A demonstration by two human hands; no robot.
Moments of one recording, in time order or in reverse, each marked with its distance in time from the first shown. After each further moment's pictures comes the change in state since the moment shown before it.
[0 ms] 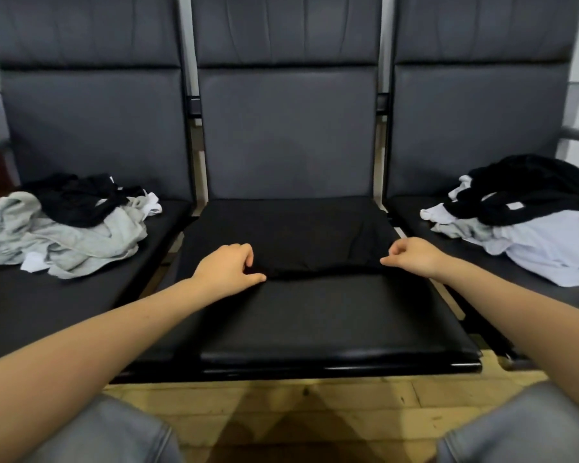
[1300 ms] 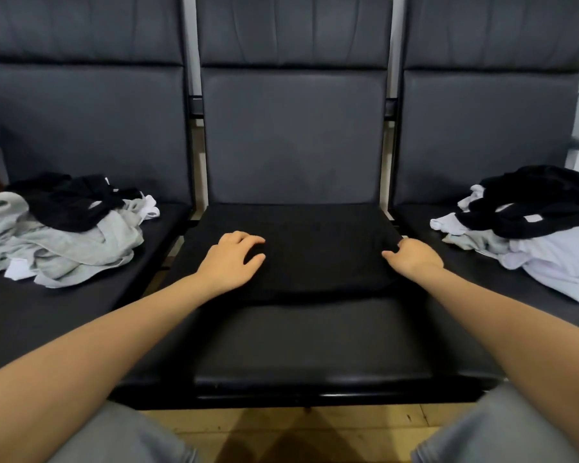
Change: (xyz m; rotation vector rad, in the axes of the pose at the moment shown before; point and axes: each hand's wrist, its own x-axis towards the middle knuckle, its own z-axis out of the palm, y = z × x) left_hand 0.034 -0.021 0.008 -0.132 0.068 0.044; right_hand 0.056 -0.004 0.027 -0.183 0.260 0.214
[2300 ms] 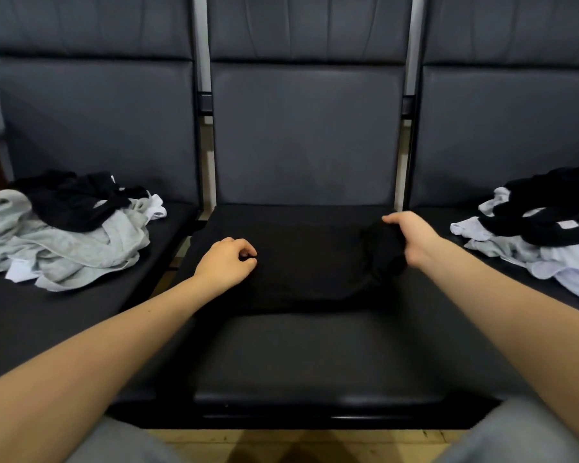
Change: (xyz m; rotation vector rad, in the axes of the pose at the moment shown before) left_hand 0.009 -0.023 0.000 -0.145 0.042 -0.195; right_hand -0.016 -0.072 -0.029 1.226 -0.318 0.303
